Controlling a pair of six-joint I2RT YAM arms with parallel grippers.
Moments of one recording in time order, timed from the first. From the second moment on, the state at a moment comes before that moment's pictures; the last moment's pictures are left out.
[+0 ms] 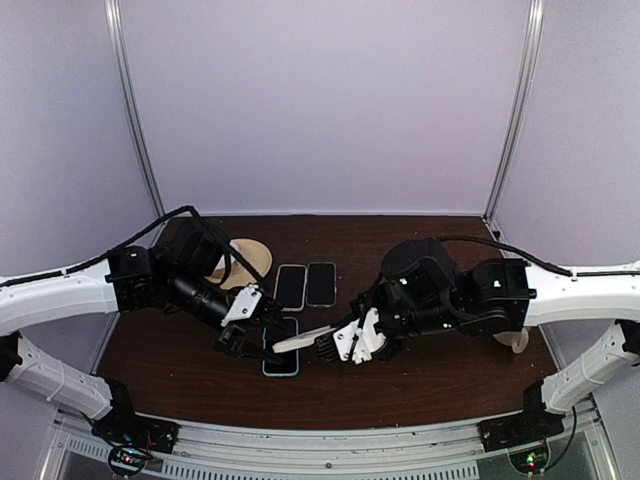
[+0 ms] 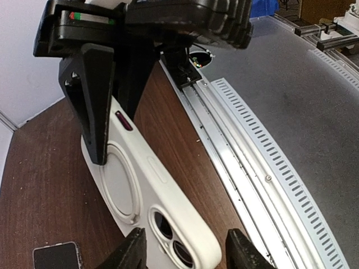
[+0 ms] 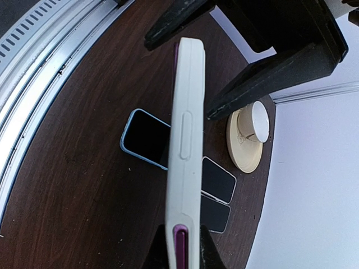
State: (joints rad) left arm -0.95 1.22 0.97 -0.48 0.73 0.77; right arm 1.25 1.35 1.13 -0.43 0.09 -0.98
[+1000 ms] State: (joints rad) left arm -0.95 1.25 0.97 -0.48 0.72 0.82; right arm 1.25 1.35 1.13 -0.44 0.08 -1.09
